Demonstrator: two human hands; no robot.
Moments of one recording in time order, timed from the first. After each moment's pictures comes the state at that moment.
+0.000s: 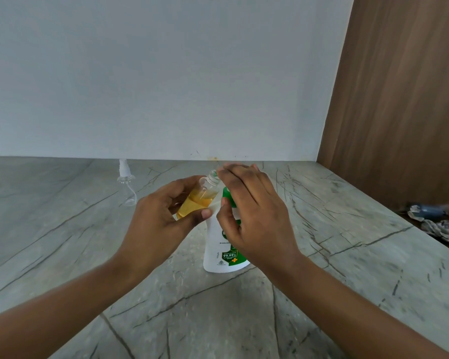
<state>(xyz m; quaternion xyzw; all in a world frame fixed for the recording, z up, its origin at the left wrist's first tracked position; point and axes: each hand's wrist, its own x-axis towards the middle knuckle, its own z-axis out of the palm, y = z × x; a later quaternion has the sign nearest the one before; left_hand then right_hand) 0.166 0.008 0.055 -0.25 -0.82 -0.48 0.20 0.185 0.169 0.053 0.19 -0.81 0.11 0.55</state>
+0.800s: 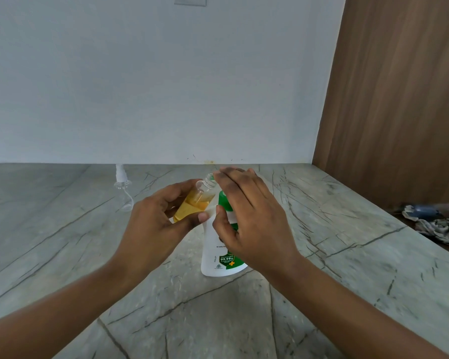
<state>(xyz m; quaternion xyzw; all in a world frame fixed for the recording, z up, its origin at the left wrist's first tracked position) 0.166 0.007 0.056 -0.25 -0.82 -0.48 0.20 0.188 0.170 0.053 0.18 -0.83 0.10 0.51</state>
